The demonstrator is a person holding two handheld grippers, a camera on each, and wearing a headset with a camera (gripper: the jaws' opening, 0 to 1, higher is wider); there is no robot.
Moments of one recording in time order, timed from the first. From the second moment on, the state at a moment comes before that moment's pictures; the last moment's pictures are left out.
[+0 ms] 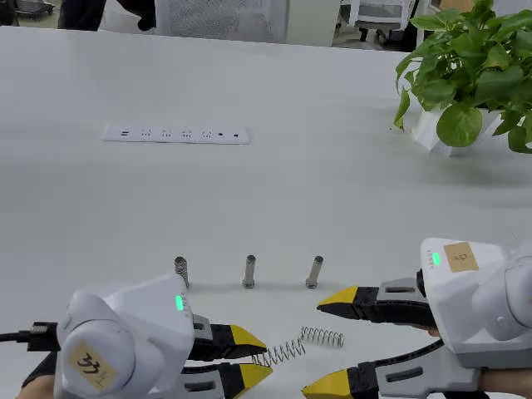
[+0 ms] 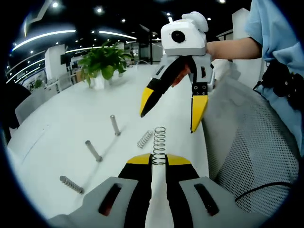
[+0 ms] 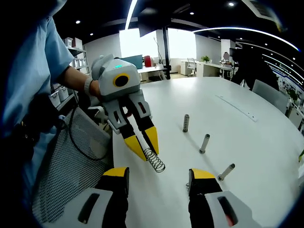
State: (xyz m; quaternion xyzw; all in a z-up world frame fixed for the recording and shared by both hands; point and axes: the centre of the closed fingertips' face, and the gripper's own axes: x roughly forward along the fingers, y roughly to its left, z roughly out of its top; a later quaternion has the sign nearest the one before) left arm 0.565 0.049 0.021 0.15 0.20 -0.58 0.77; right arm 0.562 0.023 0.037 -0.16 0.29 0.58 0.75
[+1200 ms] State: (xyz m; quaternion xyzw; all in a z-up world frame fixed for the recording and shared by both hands) left arm 0.555 0.042 0.025 0.19 0.17 -0.62 0.74; right arm 0.552 0.029 0.028 -0.16 0.31 0.61 0.72
